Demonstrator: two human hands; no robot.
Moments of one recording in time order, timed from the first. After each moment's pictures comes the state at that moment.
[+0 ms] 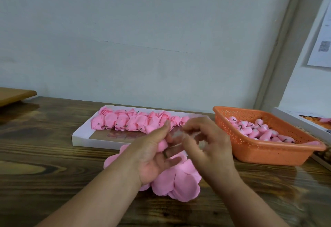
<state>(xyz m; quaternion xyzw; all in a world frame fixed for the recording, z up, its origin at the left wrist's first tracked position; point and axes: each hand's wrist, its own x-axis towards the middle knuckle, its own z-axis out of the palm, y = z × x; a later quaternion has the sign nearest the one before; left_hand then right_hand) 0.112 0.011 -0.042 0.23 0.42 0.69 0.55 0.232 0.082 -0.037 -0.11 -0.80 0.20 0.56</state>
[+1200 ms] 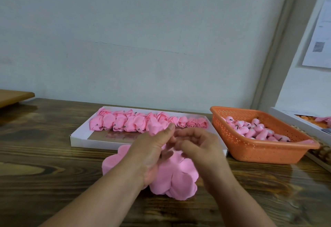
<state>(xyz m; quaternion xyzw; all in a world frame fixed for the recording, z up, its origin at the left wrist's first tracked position) 0.122 0.014 -0.046 0.29 0.47 0.72 0.42 0.233 0.072 -0.037 -0.19 -0.72 0.52 0.42</state>
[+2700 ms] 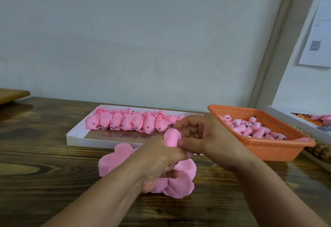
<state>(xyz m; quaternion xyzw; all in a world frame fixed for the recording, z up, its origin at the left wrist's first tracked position) 0.143 0.002 -0.035 0.40 0.56 0.57 0.44 0.252 0.095 -0.003 -0.15 -0.84 0.45 0.25</state>
